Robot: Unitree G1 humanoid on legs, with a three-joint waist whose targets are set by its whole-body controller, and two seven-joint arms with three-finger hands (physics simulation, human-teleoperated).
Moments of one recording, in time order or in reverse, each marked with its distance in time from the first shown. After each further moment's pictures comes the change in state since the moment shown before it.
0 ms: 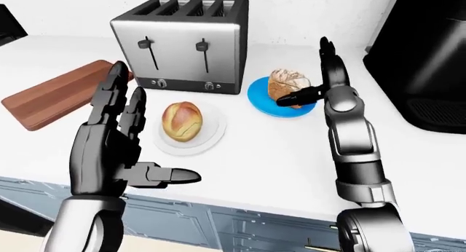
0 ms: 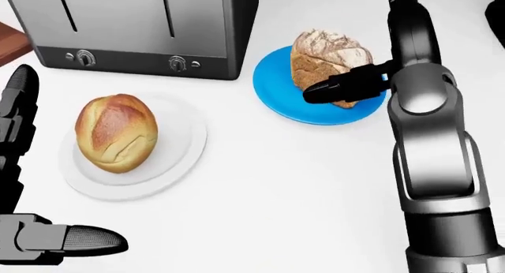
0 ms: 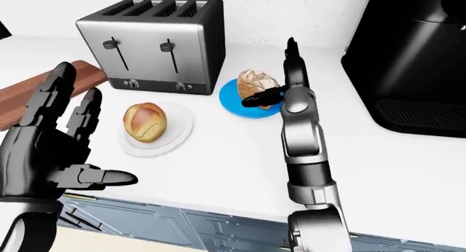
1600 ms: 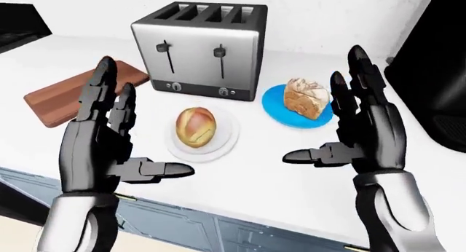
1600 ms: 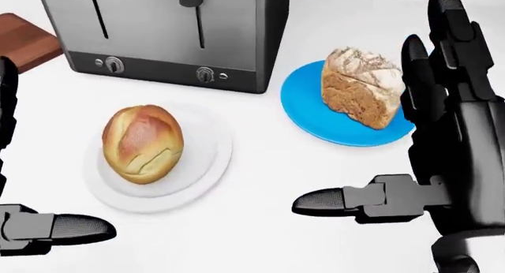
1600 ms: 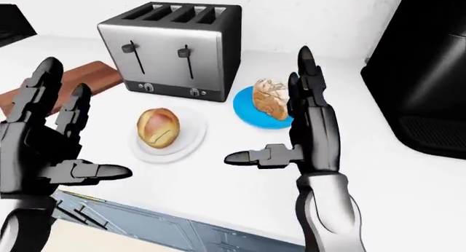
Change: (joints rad) left arm -0.049 -0.069 0.048 -0.005 0.143 0.042 -0.110; right arm 0.608 0.164 0.014 -1.118 0.342 0.149 -0.021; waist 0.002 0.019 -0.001
